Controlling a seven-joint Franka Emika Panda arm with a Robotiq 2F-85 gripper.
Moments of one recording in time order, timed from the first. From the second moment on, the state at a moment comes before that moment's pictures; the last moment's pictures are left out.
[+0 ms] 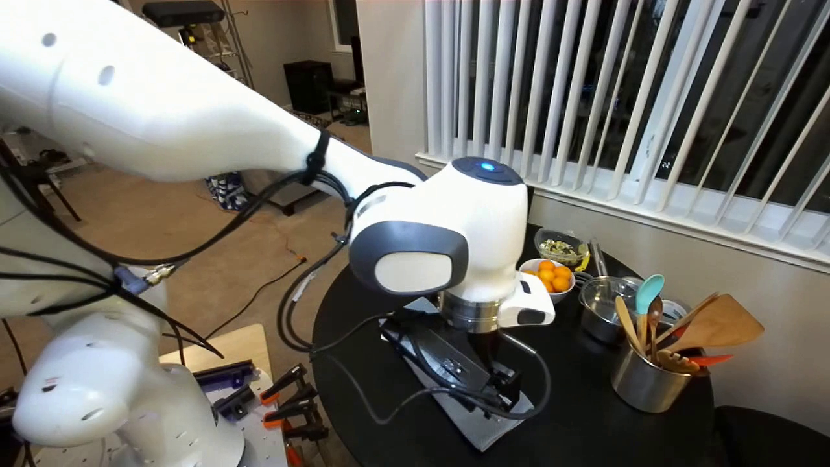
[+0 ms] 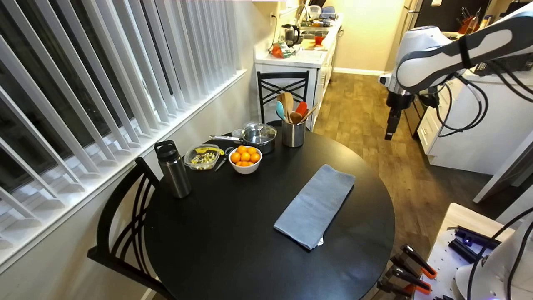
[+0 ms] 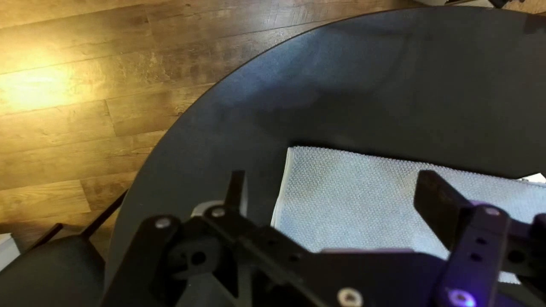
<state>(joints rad) -0.10 -0.15 -0.36 -2.36 -0.14 2.20 -0.66</state>
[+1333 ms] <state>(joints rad) -0.15 0.10 -0.23 -2.34 -0.04 2.40 -0.81</state>
